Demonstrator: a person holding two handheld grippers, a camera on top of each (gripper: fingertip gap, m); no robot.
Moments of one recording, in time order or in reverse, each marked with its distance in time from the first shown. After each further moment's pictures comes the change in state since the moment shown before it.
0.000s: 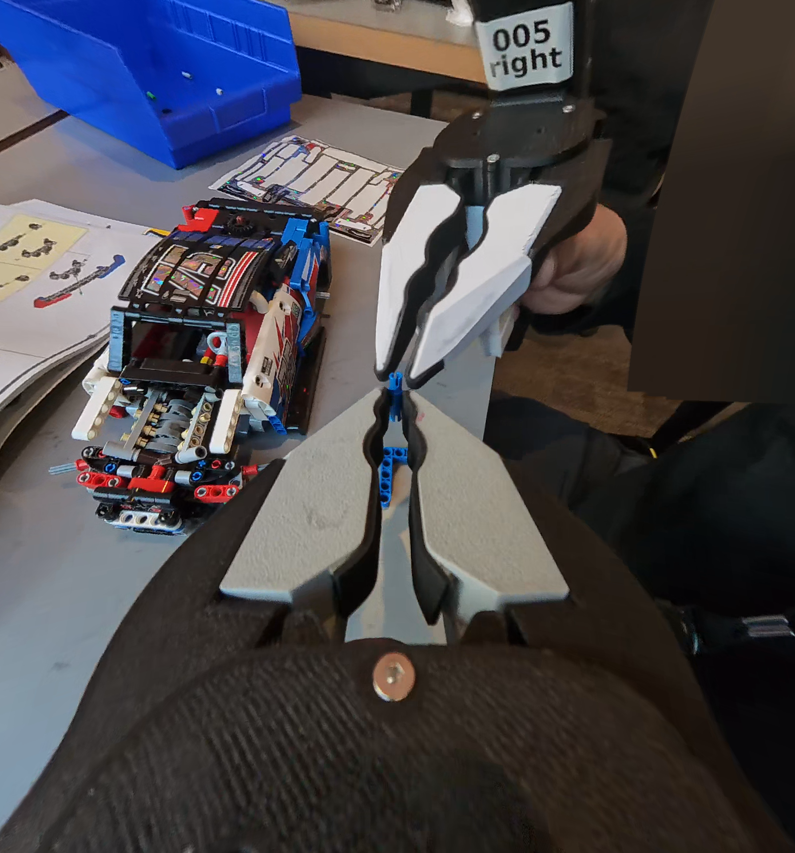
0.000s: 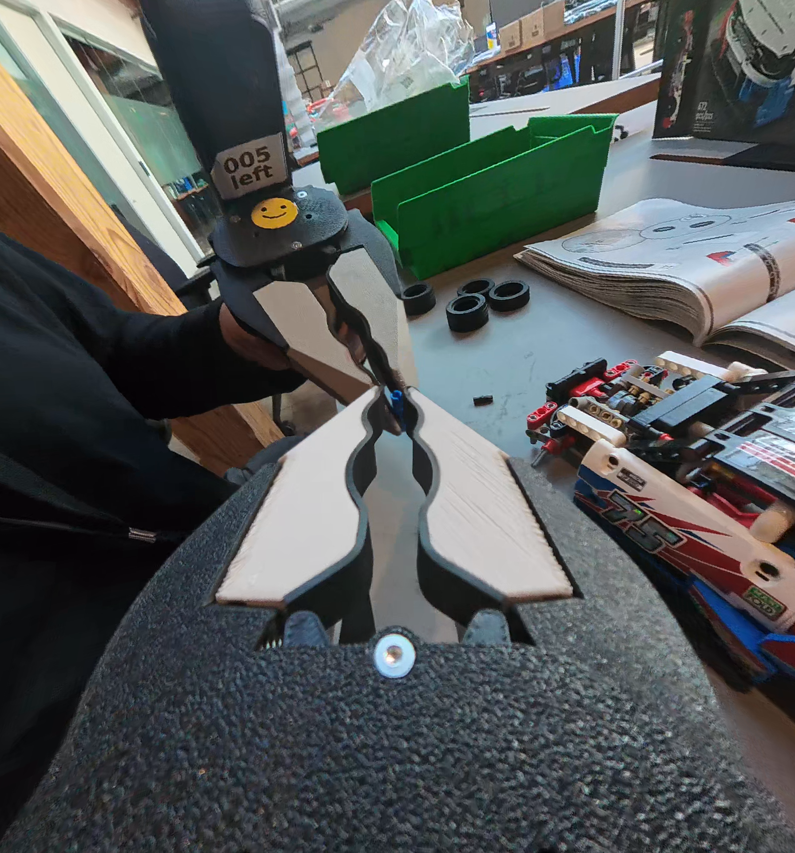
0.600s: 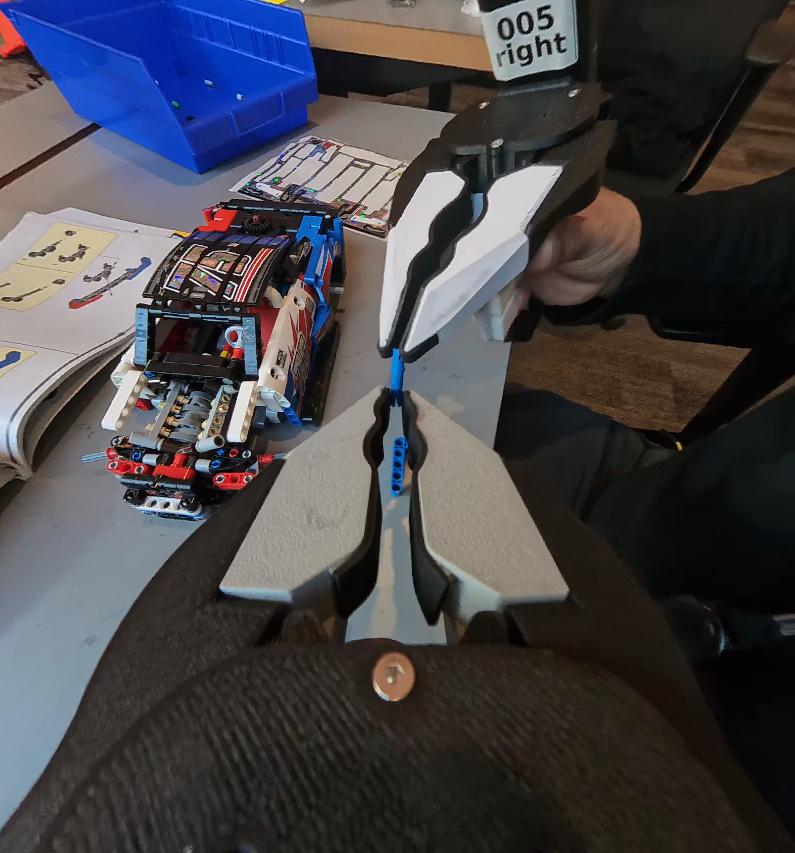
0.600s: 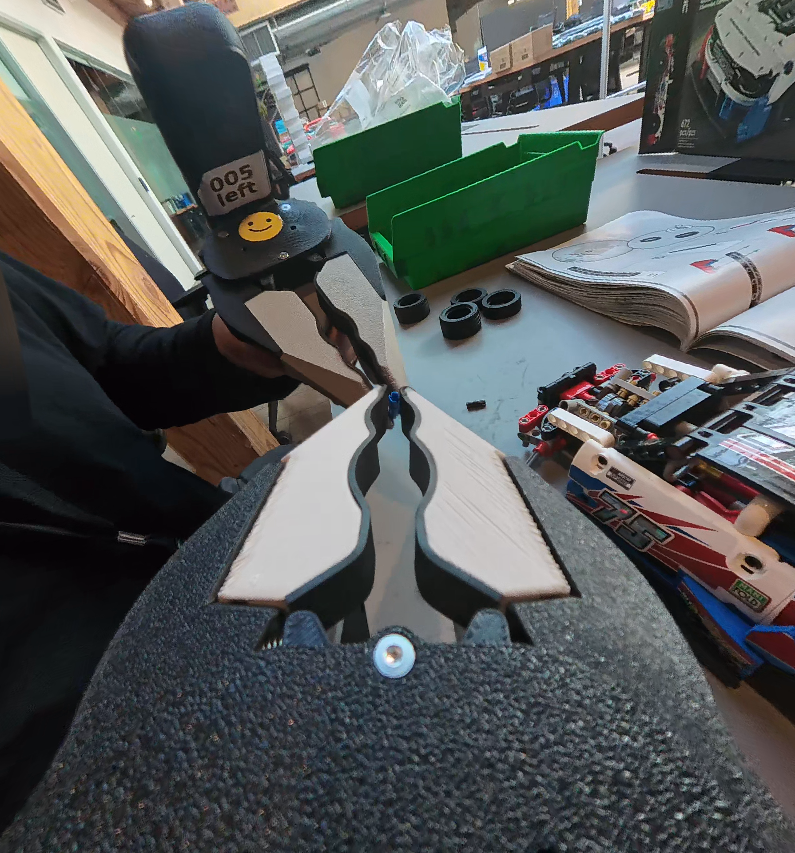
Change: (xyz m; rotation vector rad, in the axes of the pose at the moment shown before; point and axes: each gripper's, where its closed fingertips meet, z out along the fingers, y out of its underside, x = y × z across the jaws) left arm -0.003 0.004 -0.005 -0.004 -0.049 0.036; right arm 0.003 -0.002 -0.003 0.029 0.010 0.002
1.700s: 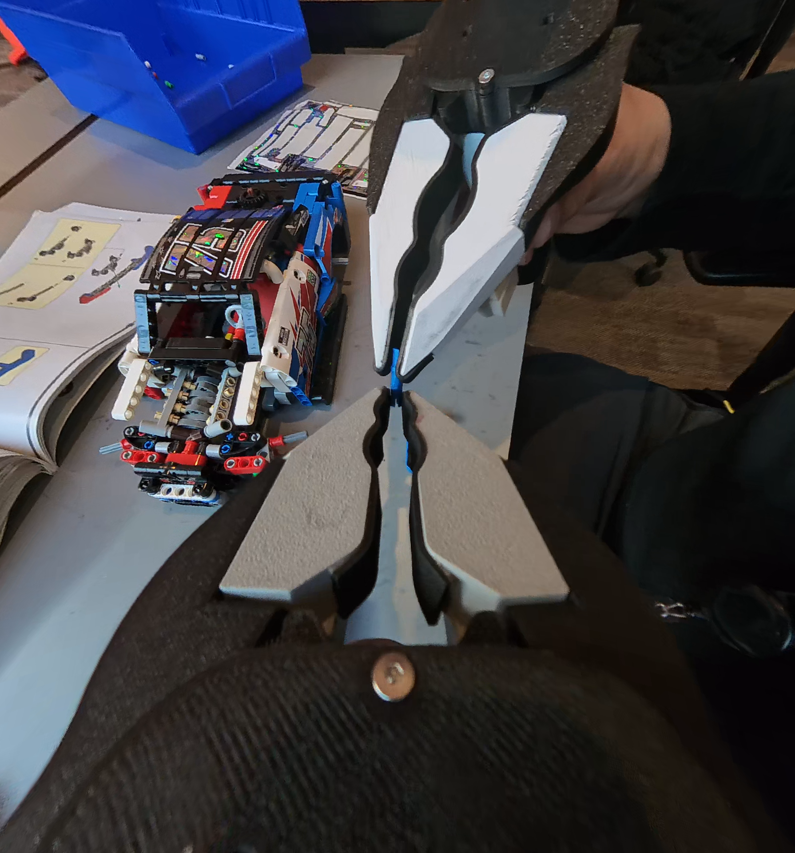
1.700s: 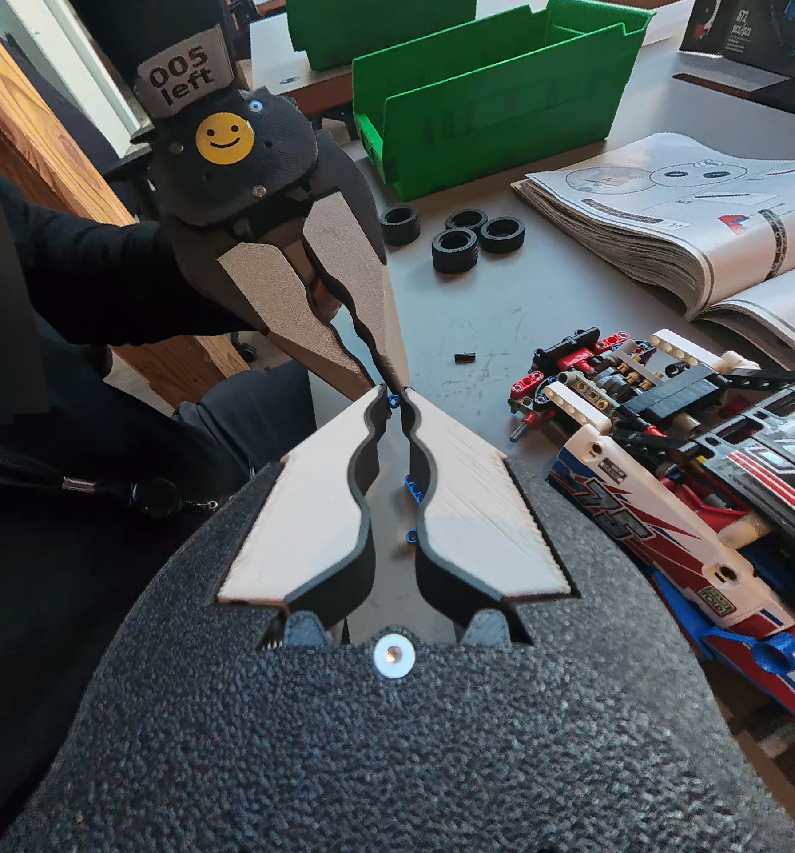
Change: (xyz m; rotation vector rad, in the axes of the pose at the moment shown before) left arm -0.003 0.017 0.004 -0.055 -0.025 0.086; right arm 0.004 0.021 0.013 -0.229 0.037 -0.109
